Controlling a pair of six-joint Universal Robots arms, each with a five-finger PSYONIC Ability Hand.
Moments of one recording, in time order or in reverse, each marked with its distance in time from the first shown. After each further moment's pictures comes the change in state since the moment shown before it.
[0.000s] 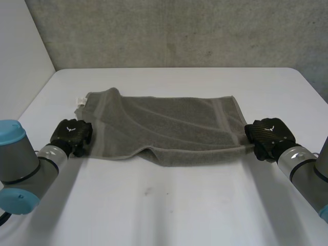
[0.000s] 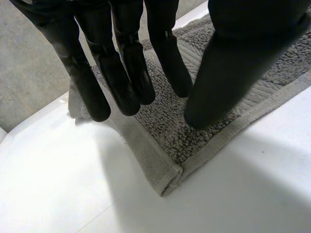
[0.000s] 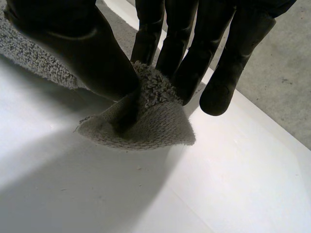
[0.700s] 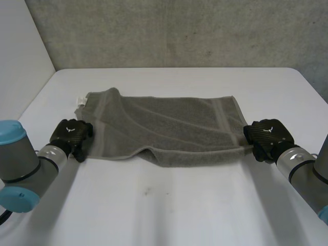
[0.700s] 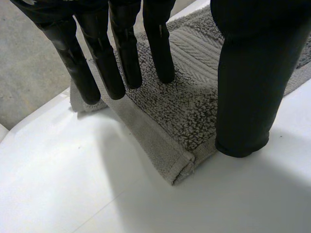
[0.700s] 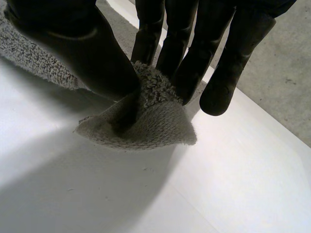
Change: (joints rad) left arm 0.014 -0.040 0.029 0.003 0.005 0.028; right arm 0.005 0.003 0.004 -0.002 -0.002 0.000; left_hand -0.280 -0.265 -0.268 -0.266 -0.288; right_hand 0.000 0.000 0.005 0.000 0.000
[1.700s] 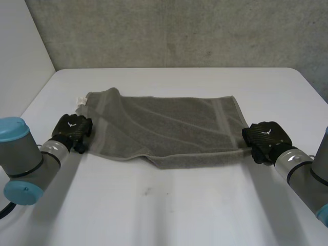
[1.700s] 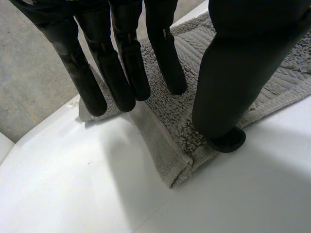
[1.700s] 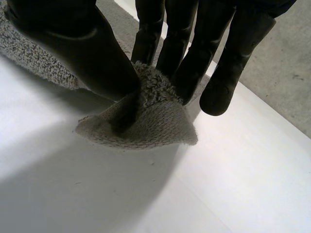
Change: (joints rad) left arm -0.003 -0.051 0.070 0.028 0.011 0.016; right arm 0.003 0.025 -0.006 0.000 -0.001 -0.003; left_hand 0.273 0.274 0.274 0.275 0.271; right_hand 0.000 0.000 0.000 0.000 0.000
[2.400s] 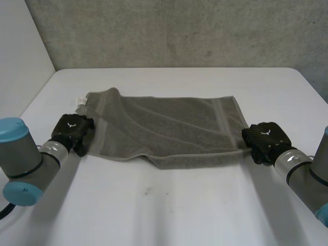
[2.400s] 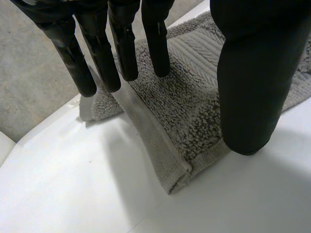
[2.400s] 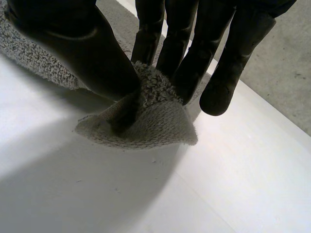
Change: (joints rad) left arm 0.001 0.004 -0.009 0.001 -0.001 0.005; right arm 0.000 0.008 -0.003 0.000 0.000 -0.003; left_hand -0.370 -0.375 -0.375 -0.375 -0.373; right_hand 0.000 0.000 0.000 0.000 0.000
